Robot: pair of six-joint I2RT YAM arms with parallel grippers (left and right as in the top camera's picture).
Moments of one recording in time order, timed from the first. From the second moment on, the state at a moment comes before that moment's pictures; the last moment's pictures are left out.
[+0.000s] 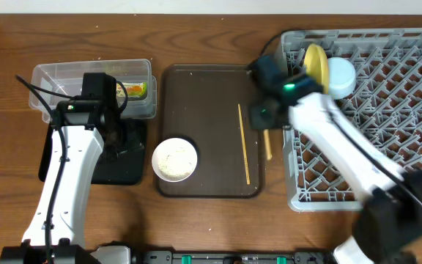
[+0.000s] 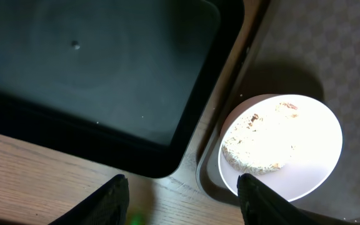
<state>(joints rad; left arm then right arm) 0.02 1.42 1.19 -1.19 0.02 -0.33 0.47 1.73 1.48 -1.03 0.06 0.36</state>
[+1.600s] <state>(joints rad) 0.02 1.43 1.19 -1.19 0.02 -0.33 0.29 1.61 1.29 -0.93 0.07 0.24</state>
